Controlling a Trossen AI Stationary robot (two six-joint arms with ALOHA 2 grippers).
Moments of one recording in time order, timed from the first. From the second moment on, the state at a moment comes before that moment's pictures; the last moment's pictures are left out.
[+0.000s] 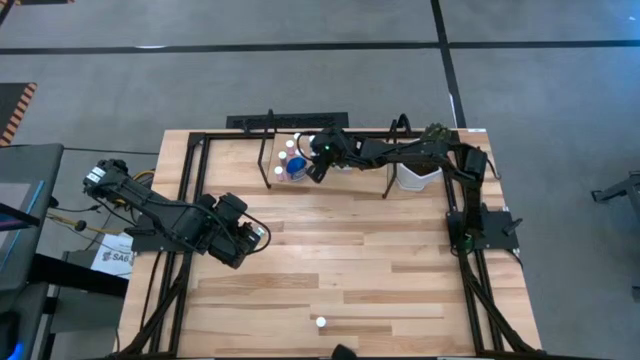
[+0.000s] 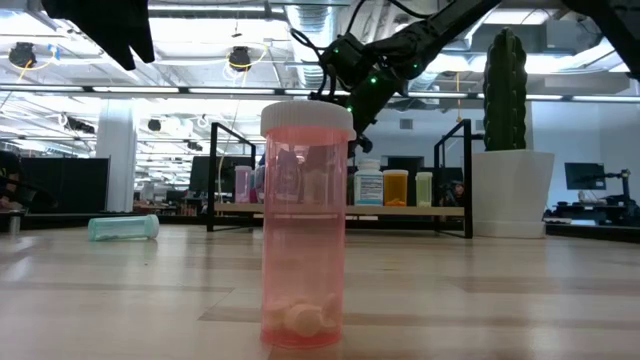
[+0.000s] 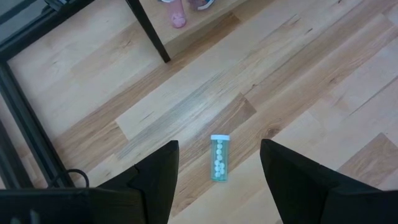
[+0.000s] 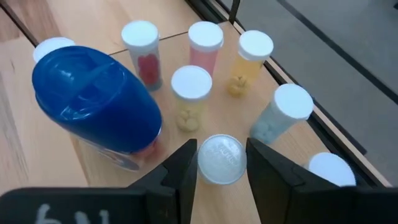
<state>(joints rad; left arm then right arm) -0.48 1.32 1.24 -1.42 -0.58 -1.37 -0.36 1.97 1.42 -0.15 0.21 0.09</state>
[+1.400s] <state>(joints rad) -0.48 1.39 1.24 -1.37 -0.50 -1.33 -0.28 1.84 1.72 -0.78 0.21 0.01</state>
